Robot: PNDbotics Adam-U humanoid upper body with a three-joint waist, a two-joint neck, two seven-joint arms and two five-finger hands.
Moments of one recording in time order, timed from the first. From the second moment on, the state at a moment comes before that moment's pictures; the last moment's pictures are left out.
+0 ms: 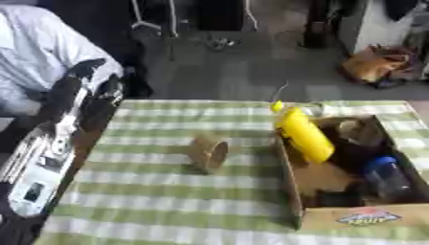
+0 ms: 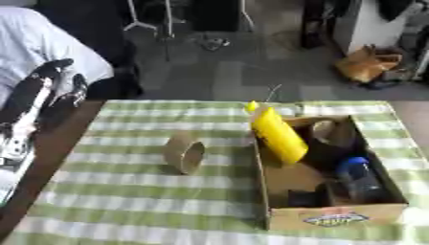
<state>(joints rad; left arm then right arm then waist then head) -0.42 0.52 0.08 -1.73 -0.76 0.35 -0.03 0.12 -0.30 -0.31 -1.99 0.68 -0.30 -0.89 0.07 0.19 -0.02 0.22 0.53</state>
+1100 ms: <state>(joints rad) -0.63 0.53 -0.21 -1.51 -0.82 0.49 -0.23 0.11 -0.30 -0.28 -1.99 0.67 -0.29 -0.90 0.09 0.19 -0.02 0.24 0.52</state>
